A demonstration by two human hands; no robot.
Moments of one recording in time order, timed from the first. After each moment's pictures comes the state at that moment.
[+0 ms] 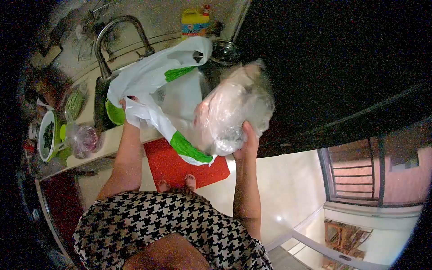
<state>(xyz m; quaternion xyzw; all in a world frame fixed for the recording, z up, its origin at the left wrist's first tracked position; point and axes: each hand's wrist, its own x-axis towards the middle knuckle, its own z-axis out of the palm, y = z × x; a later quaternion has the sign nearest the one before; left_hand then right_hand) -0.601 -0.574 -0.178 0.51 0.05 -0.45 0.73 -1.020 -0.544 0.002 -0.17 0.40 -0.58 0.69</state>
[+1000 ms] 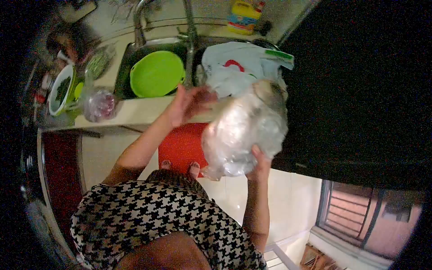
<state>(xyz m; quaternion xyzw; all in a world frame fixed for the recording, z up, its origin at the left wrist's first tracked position) -0.644 -0.540 -0.069 0.31 -0.17 -0.75 0.56 -0.909 -0.531 -0.009 -0.22 0.50 -0.43 0.72</state>
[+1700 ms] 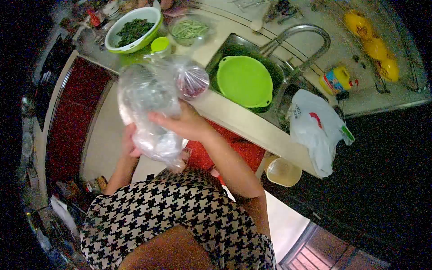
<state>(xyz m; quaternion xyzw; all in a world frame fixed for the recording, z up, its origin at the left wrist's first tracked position) -0.541 -0.269 -0.049 0.24 -0.01 -0.50 0.84 -0.611 -0.474 0.030 -0.67 0.09 0.03 0.74</state>
